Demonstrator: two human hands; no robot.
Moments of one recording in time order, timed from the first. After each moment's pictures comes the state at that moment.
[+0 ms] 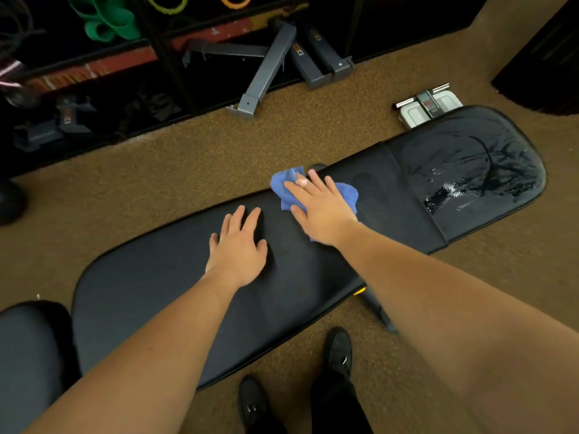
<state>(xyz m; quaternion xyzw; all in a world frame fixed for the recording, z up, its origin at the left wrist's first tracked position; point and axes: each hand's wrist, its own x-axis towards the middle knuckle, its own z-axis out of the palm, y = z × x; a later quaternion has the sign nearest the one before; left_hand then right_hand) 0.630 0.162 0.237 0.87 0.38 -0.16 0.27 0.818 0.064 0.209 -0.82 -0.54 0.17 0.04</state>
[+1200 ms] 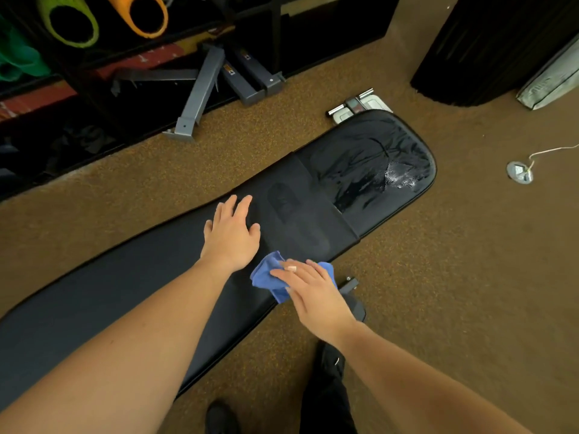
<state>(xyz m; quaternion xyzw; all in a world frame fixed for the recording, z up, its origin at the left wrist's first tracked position) 0.752 0.090 0.256 0.90 0.32 -0.11 0.28 0.772 -0.129 0.213 -0.83 -0.47 0.18 0.24</state>
